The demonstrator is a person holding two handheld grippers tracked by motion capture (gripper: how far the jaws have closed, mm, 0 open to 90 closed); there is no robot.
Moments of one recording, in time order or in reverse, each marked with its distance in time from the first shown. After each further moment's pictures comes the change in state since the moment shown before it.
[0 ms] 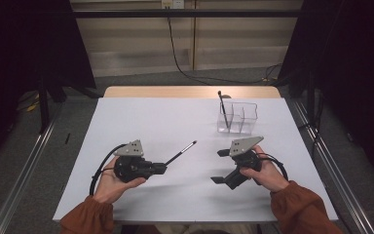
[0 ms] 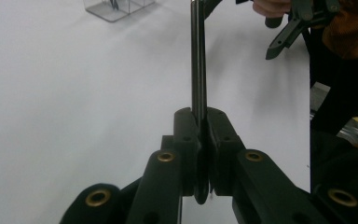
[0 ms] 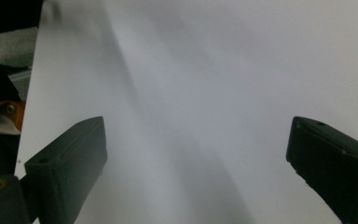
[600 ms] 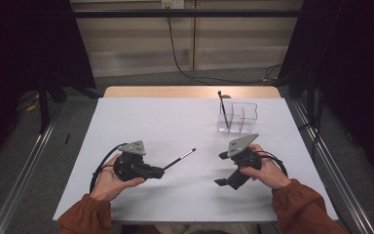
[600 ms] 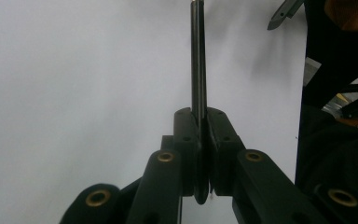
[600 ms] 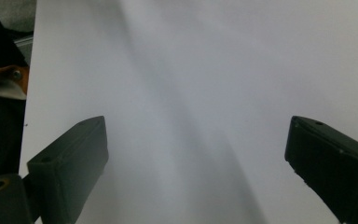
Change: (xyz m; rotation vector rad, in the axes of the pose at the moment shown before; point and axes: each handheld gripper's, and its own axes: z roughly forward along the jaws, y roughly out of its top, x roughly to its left) left arm 0.007 0.002 0.000 0.156 -0.048 -0.059; right arm -0.006 0.004 -0.002 0.149 0.034 -0.025
